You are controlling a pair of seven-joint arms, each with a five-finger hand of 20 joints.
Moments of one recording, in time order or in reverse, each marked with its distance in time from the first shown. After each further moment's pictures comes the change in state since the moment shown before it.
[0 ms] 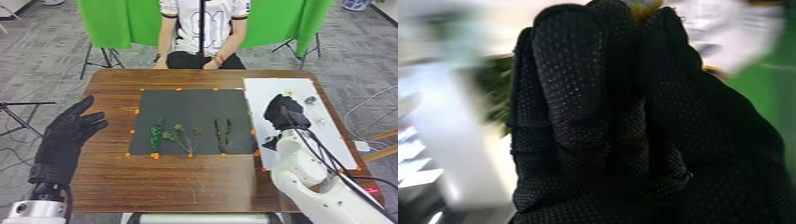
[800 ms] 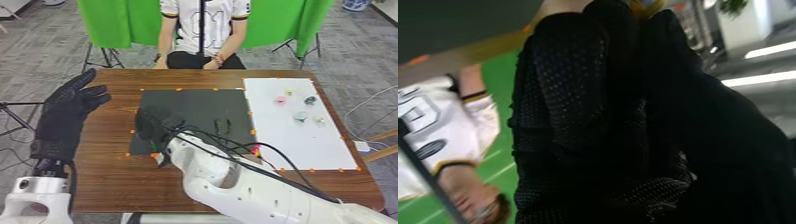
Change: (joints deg) left arm -11.2 4.3 3.5 1.6 -1.6 0.7 2.1; right arm 26.1 -22.1 -34.9 10.4 7.7 -6.8 -16.3
